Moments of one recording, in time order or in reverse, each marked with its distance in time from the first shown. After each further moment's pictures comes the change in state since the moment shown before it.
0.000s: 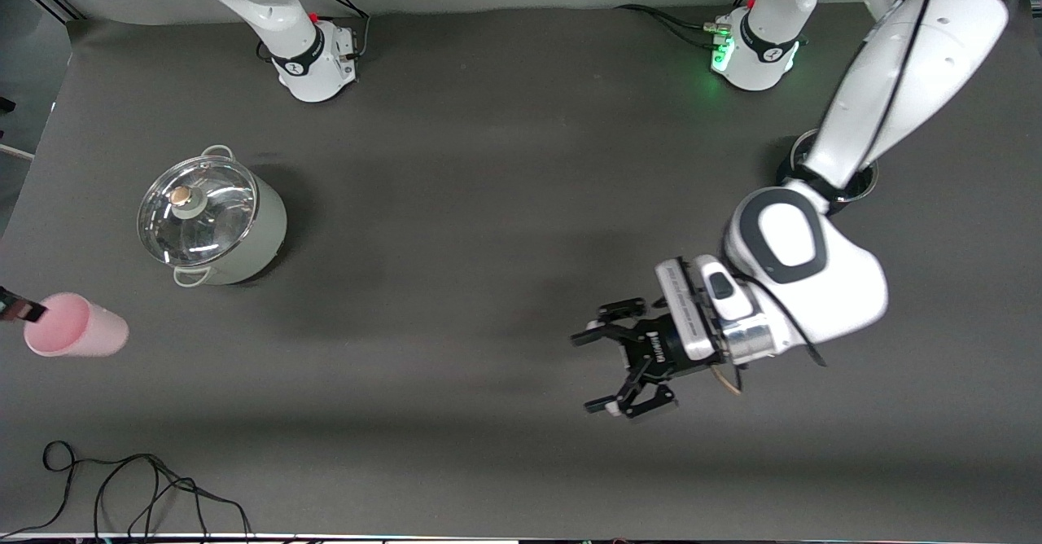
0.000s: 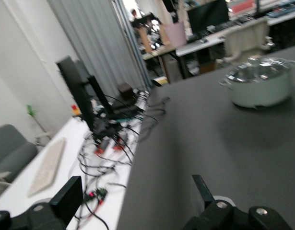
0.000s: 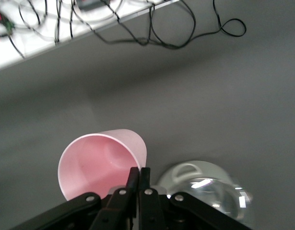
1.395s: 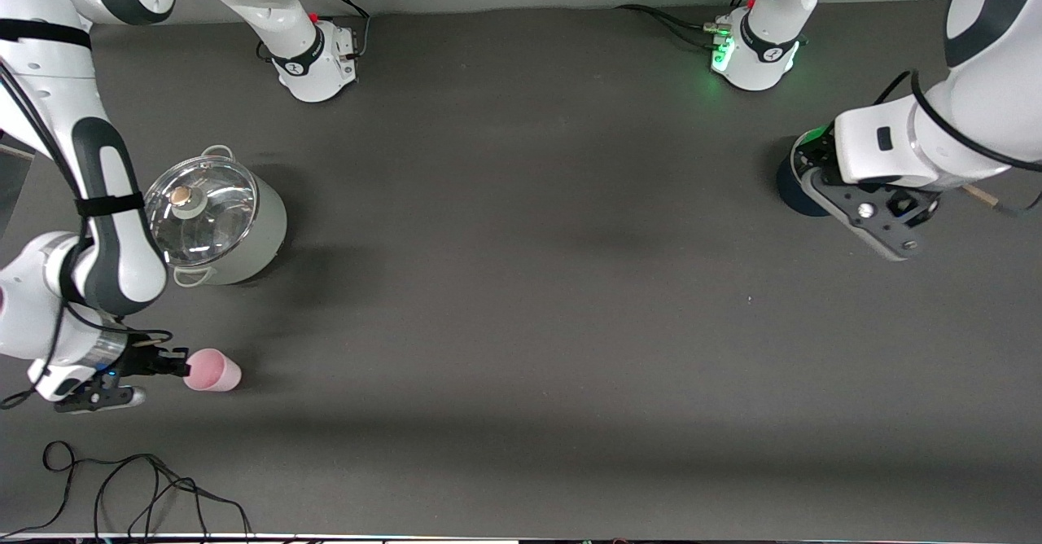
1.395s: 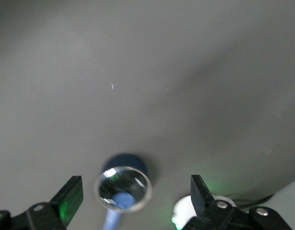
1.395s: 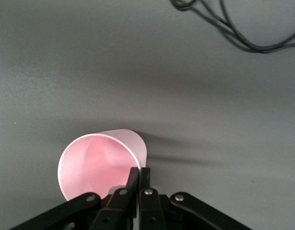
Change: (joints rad) left arm 0.135 -0.572 0.144 -0.001 0.868 -1.160 -1.741; right arm -0.019 0.239 0.028 -0.509 0.024 0.795 -0.439
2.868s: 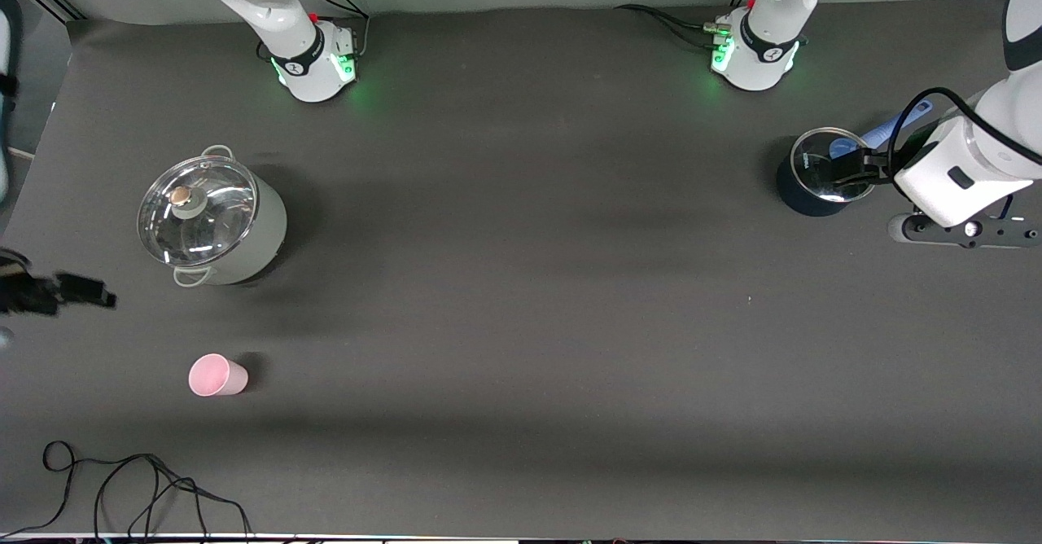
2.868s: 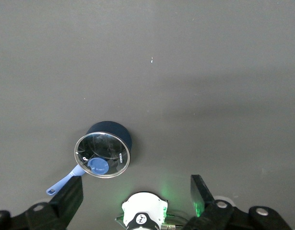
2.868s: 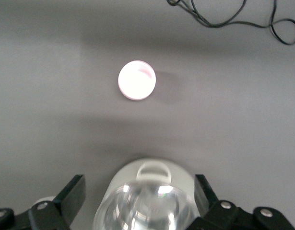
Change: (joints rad) left arm 0.052 0.004 0.018 0.019 0.021 -0.048 -0.407; right arm -0.011 -0.379 -0.045 0.127 0.001 -0.630 0.020
